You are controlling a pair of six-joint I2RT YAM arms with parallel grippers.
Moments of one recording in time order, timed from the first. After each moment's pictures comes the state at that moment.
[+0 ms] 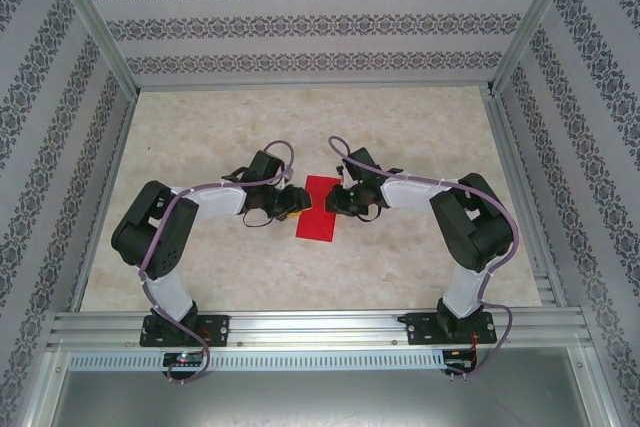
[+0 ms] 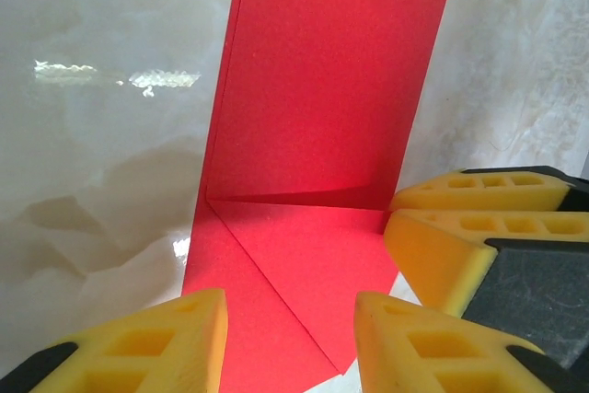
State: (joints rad) left arm -0.51 1.77 0.91 -0.13 0.53 -0.85; right arm 0.56 1.81 0.98 -0.25 -0.37 0.58
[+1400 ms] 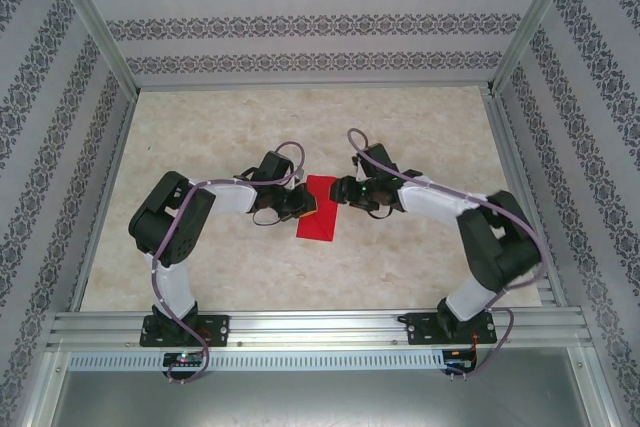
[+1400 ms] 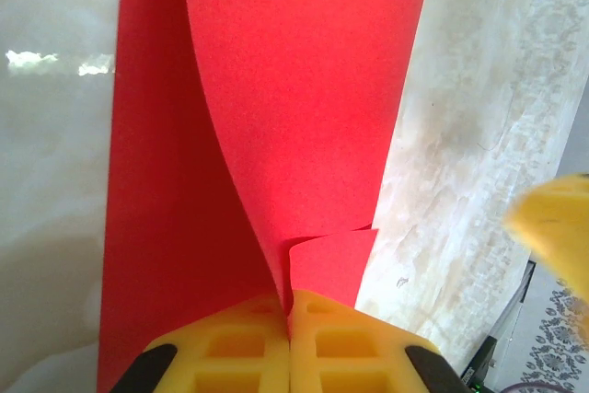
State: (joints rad) left arm -0.53 1.88 0.96 -0.02 0.59 -0.86; right arm 0.51 1.58 0.91 -0.26 -0.26 0.64
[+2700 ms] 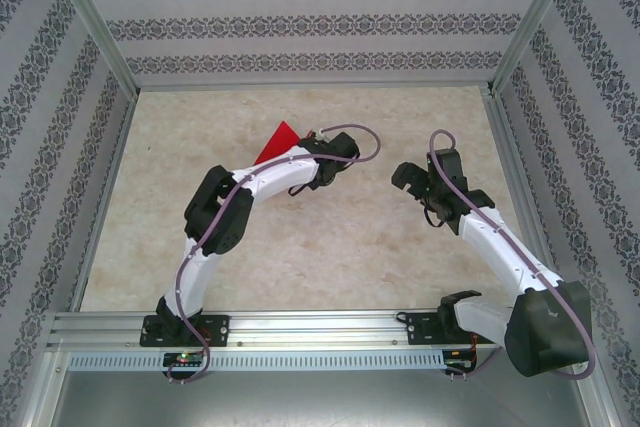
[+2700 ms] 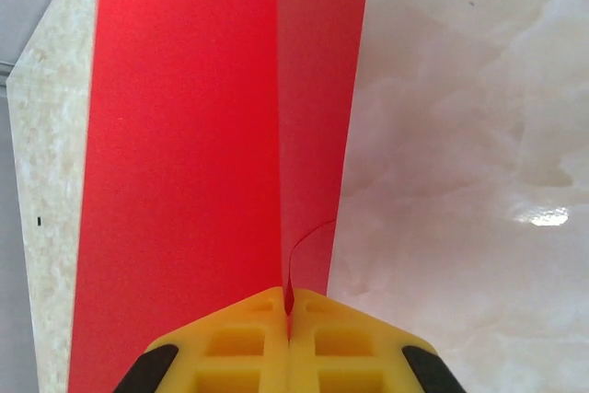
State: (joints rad) left arm -0.78 2.20 1.77 -0.97 -0.75 -0.28; right arm 0.21 1.14 0.73 -0.45 0.04 0.68
